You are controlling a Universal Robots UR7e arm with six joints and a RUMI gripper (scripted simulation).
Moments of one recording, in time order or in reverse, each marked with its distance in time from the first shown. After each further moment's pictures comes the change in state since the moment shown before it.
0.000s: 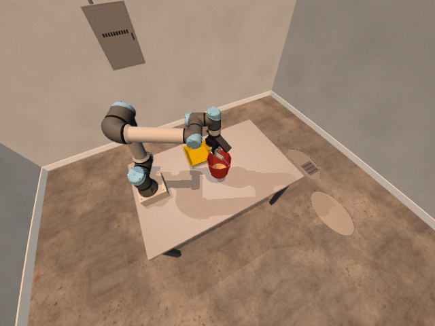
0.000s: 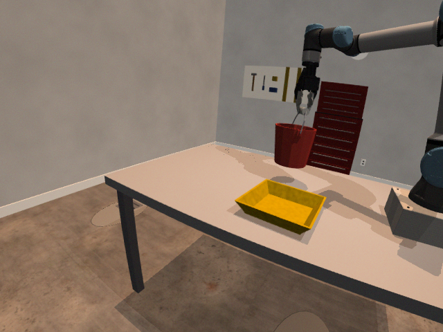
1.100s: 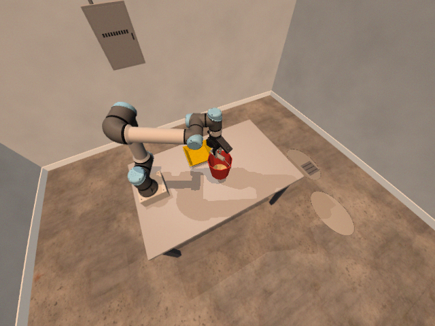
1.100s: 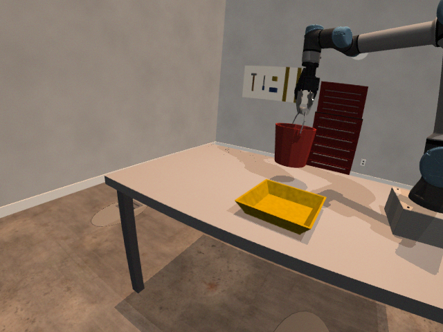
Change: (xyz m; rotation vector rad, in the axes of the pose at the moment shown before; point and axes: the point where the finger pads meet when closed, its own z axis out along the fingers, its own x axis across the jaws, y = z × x) arm 0.002 -0.009 0.000 0.000 0.000 0.000
